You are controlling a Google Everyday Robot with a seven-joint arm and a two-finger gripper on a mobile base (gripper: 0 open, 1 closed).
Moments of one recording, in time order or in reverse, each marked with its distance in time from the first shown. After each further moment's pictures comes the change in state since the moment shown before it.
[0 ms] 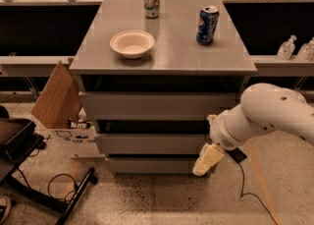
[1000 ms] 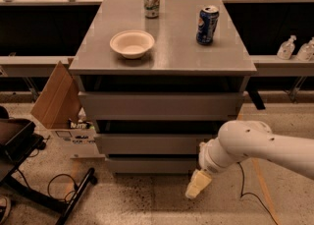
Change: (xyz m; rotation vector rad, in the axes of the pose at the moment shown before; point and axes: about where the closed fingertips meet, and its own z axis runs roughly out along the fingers) arm 0.053 0.029 0.105 -0.057 0.083 0.043
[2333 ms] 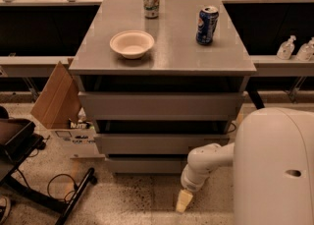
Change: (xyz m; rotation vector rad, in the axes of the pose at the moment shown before) arm 0.056 0.000 0.219 -0.140 0.162 -0.050
